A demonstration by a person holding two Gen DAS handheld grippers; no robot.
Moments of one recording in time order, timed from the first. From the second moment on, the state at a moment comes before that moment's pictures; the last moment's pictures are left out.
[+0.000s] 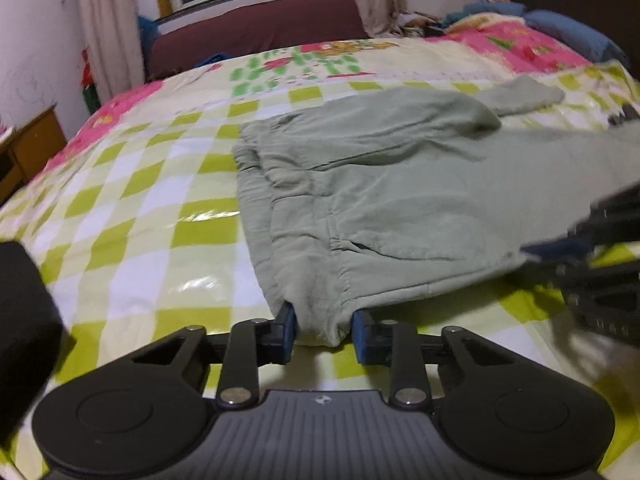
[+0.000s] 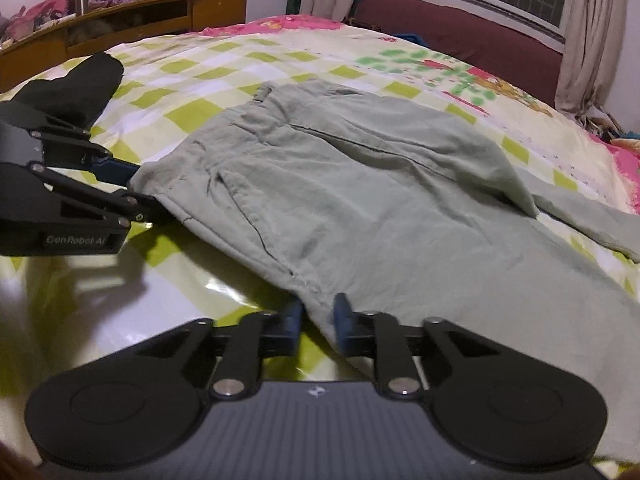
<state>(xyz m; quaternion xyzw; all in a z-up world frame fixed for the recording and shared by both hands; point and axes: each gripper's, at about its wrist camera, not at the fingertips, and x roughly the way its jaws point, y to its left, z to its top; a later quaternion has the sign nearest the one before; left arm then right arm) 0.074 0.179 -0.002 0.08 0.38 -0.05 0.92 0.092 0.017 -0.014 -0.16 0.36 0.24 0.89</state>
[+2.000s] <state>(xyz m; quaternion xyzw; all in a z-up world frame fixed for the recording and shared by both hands) 0.129 0.119 0.041 0.20 0.29 -0.06 0.94 0.055 -0.296 0.066 -0.01 0.29 -0.18 0.94</state>
